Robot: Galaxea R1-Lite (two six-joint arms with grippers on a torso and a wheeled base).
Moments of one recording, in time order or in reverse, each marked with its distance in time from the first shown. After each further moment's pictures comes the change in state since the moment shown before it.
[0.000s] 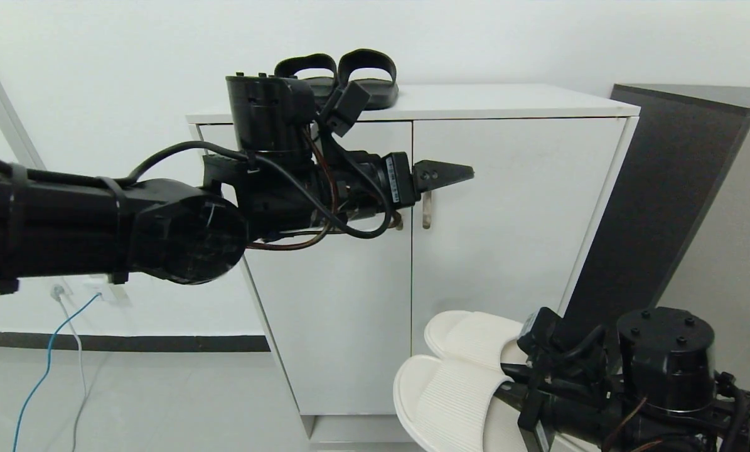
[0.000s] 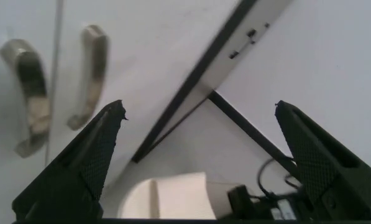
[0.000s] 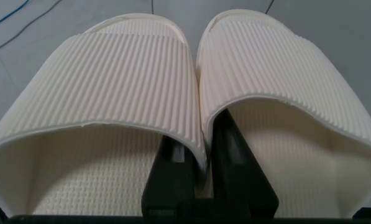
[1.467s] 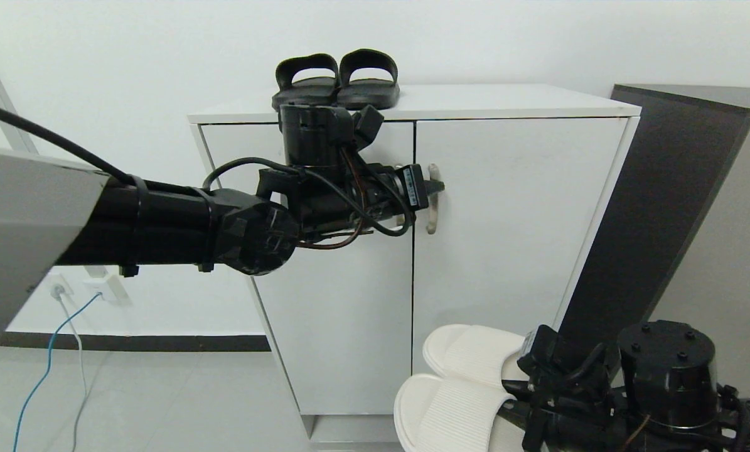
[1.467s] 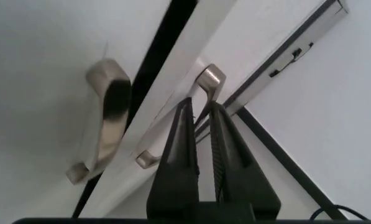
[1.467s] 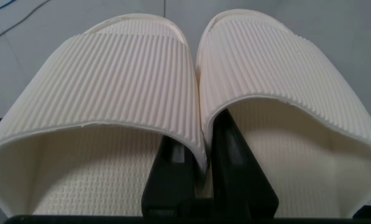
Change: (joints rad) left arm -0.013 0.144 -0.111 0.002 0.141 0.001; right arm 0.026 -0.004 0.041 0.001 0.013 -0.025
